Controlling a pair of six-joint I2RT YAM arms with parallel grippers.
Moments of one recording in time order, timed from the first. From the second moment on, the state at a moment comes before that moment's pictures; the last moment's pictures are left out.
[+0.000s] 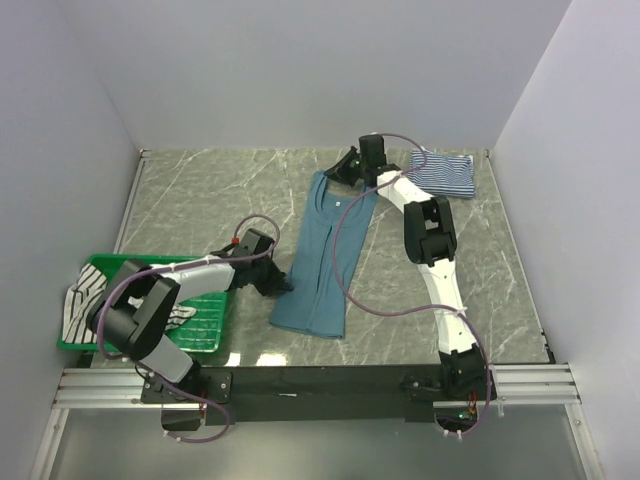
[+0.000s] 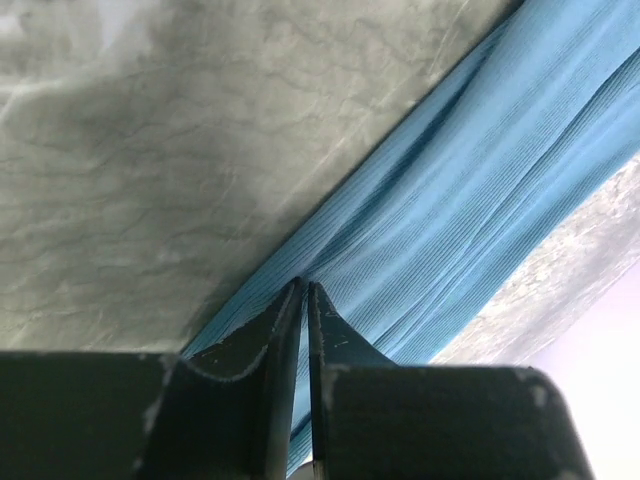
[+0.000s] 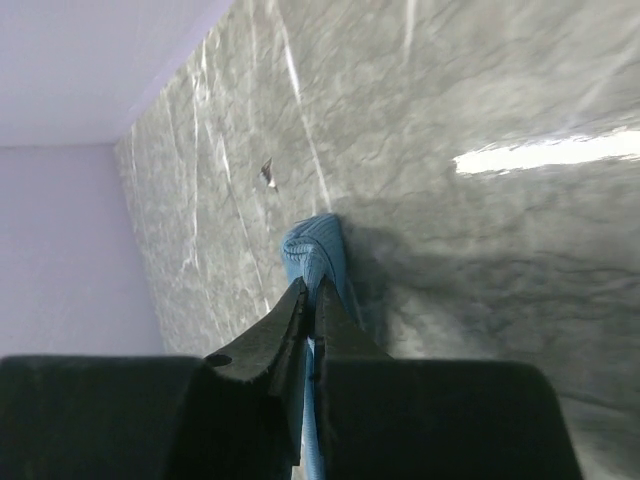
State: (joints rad) left arm -0.55 1.56 0.71 -0.17 0.14 -1.20; right arm 0.29 2.62 2.17 -0.12 -0.36 0.99
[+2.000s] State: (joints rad) left arm -0.77 1.20 0.58 -0.48 0.04 -1.14; right arm 0.56 1.09 0.45 -0.39 -0.10 0.89
